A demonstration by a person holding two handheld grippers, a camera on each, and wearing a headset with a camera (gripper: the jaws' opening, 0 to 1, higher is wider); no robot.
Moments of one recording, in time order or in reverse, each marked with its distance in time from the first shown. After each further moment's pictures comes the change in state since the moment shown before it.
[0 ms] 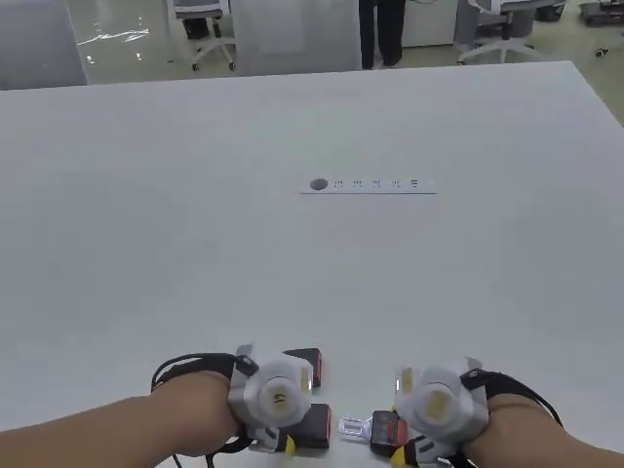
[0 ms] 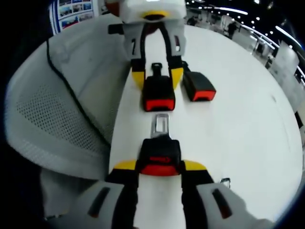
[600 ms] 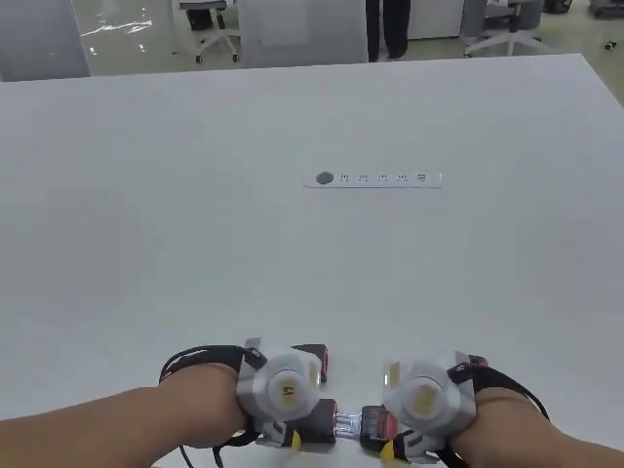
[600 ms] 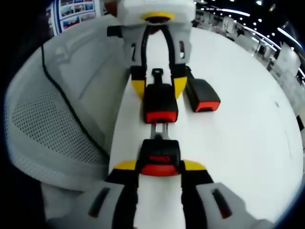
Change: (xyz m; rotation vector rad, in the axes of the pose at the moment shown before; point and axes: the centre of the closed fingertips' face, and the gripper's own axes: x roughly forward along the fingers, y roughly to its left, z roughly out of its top) left arm 0.002 0.000 0.000 0.005 0.001 -0.021; right arm 0.008 0.000 0.015 -0.008 -0.016 0.012
